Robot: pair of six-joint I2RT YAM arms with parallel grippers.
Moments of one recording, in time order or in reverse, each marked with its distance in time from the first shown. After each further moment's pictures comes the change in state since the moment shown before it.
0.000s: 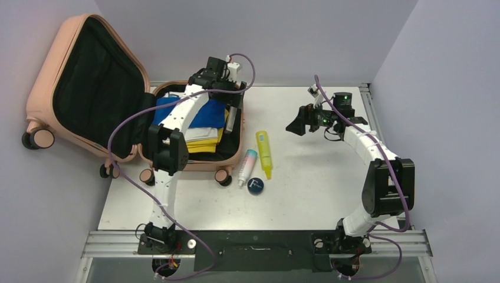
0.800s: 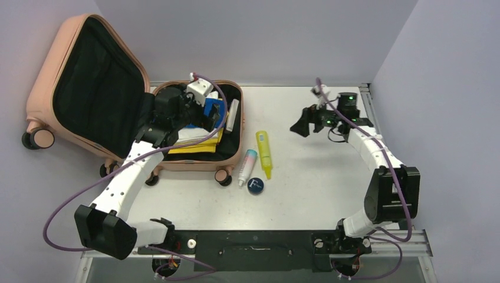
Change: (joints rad) left arm 0.021 -1.010 -0.988 0.497 -0.022 0.125; right arm -0.086 -0.081 -0.026 -0.018 0.042 -0.051
